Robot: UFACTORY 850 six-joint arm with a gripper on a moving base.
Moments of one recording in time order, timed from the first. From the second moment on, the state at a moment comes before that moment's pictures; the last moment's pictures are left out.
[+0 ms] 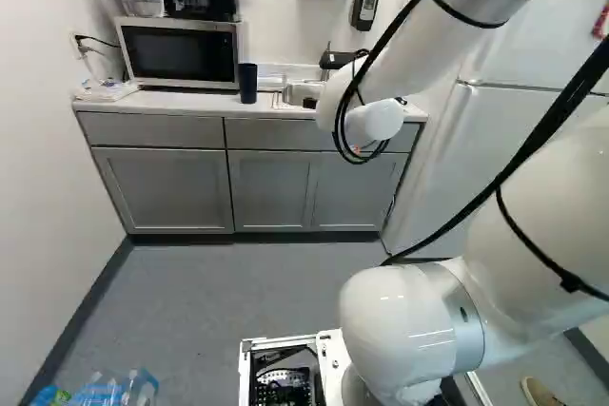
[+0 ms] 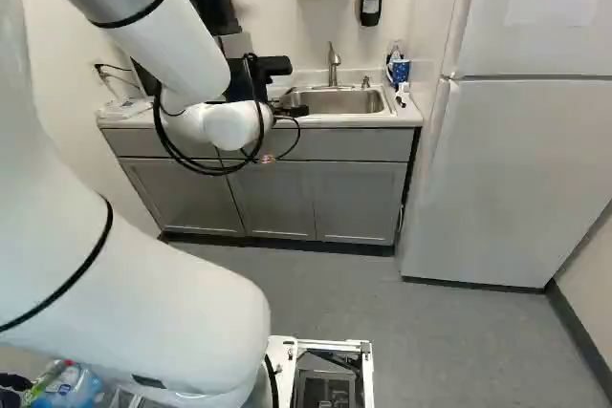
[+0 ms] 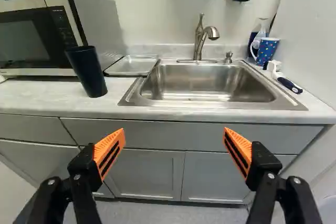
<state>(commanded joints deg) 0.0 11.0 -29.2 0.0 35.6 0.0</state>
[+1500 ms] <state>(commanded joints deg) 0.0 7.1 -42.2 0.0 22.3 0.0</state>
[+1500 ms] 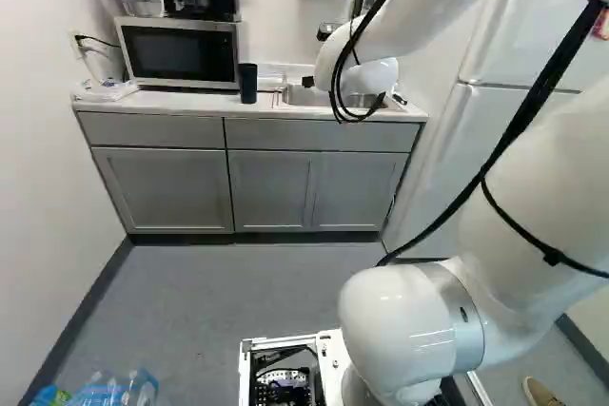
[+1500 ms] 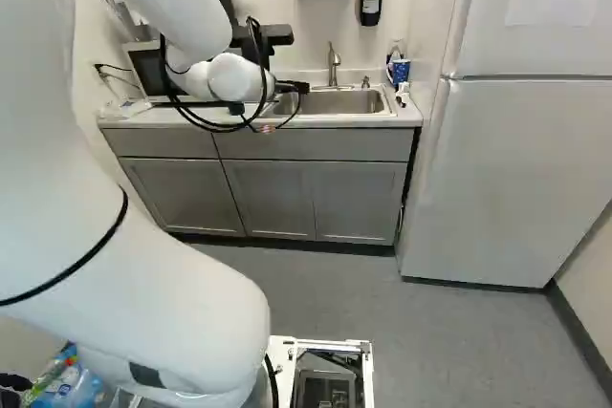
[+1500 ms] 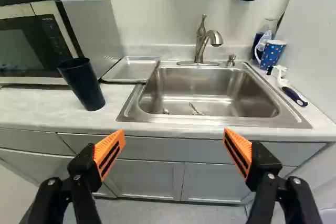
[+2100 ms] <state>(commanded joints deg) 0.0 6.2 -46.8 0.0 16.8 0.0</state>
